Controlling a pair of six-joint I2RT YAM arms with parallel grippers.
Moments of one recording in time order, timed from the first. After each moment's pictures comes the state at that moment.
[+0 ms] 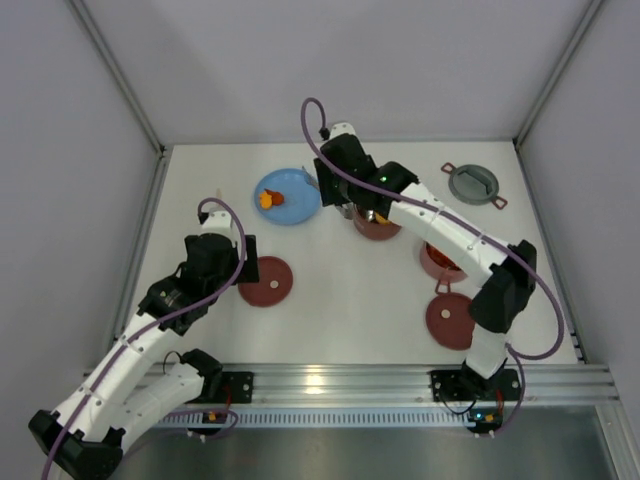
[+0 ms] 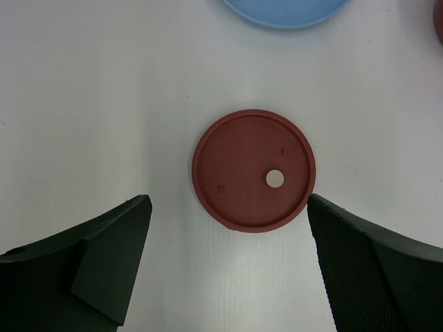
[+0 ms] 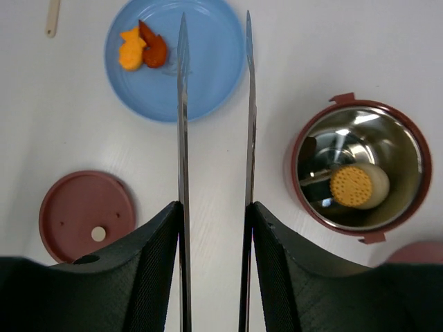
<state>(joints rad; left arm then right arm) -0.54 0.77 0.82 -0.68 -0.39 -0.34 0.81 1.75 1.82 -0.74 0.36 0.34</state>
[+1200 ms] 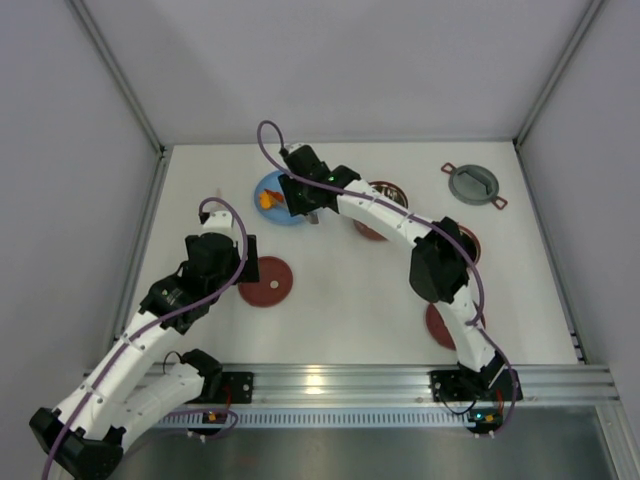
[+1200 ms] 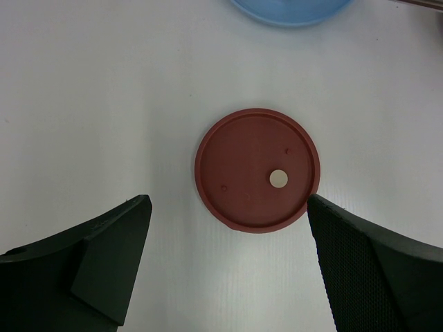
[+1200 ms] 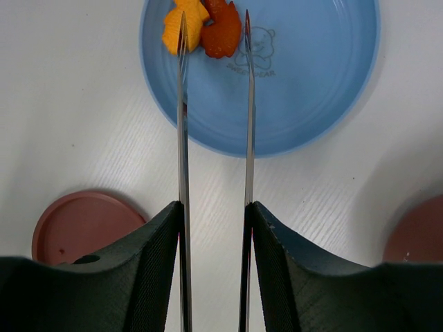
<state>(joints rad) -0.54 0.78 0.82 -0.68 -0.40 -0.34 0.81 2.23 2.12 -0.68 0.13 0.29</state>
